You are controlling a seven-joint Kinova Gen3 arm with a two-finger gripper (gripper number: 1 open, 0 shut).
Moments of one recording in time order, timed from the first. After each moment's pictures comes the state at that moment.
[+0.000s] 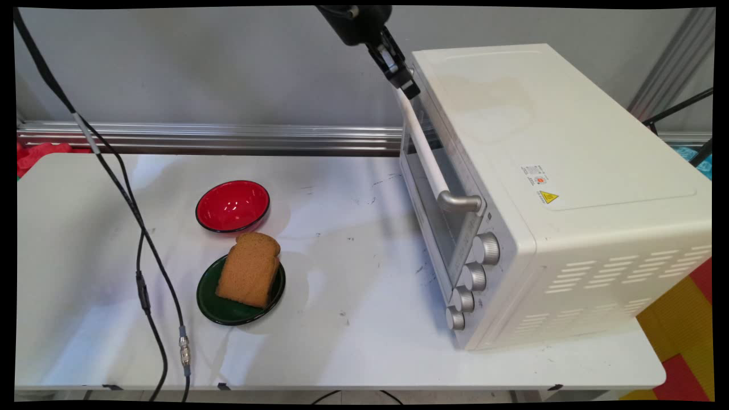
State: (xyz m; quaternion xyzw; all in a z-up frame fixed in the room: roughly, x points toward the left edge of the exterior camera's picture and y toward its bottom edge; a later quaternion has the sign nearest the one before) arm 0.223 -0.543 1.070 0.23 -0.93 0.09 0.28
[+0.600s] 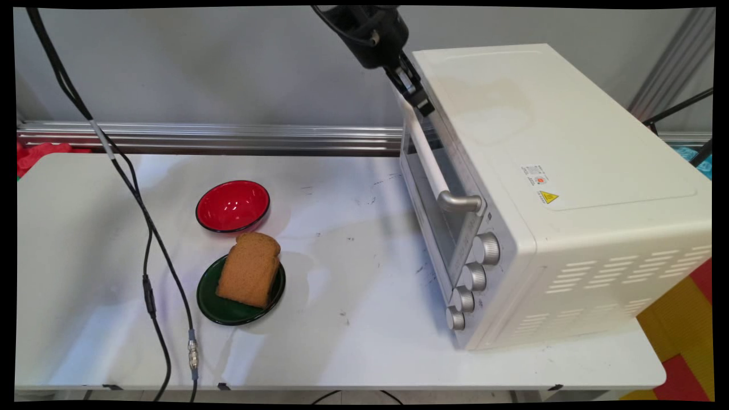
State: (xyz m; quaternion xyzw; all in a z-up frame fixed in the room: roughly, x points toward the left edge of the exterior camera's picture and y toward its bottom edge) arm 0.206 -0.552 1.039 0.23 -0.93 0.08 0.29
